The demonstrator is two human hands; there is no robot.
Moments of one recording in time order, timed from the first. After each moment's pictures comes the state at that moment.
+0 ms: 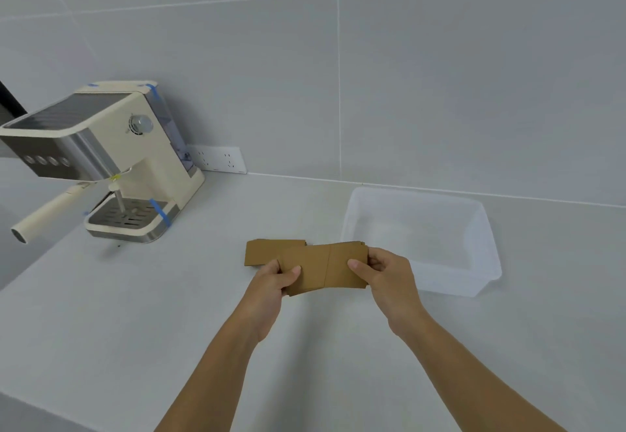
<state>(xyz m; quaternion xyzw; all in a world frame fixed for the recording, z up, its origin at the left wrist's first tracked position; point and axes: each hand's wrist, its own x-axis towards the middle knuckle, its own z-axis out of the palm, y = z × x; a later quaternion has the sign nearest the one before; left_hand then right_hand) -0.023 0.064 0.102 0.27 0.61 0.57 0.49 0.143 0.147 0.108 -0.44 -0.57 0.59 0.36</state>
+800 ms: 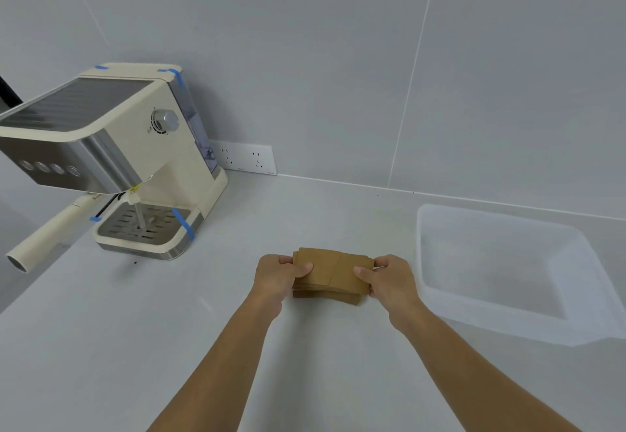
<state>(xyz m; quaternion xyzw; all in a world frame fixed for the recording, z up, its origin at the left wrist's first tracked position) -0.152 0.121 0.084 0.17 0.73 0.49 0.44 0.010 0.192 0.074 -0.58 -0.51 0.58 0.24</state>
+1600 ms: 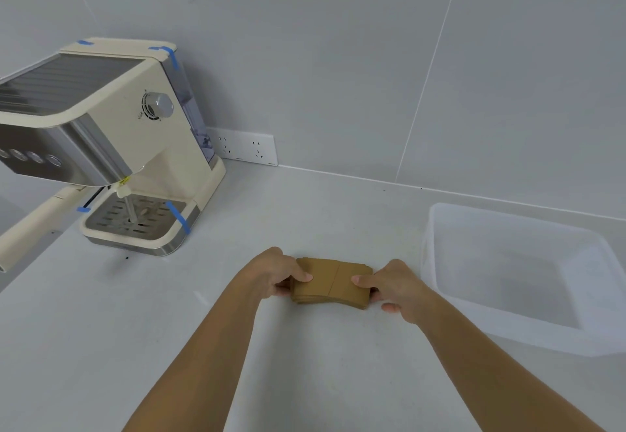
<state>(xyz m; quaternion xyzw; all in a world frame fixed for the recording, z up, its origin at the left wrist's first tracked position) -0.191 0.147 0.071 0.17 0.75 0.32 0.56 0.004 0.216 0.062 -0.60 -0.51 0.61 0.06</state>
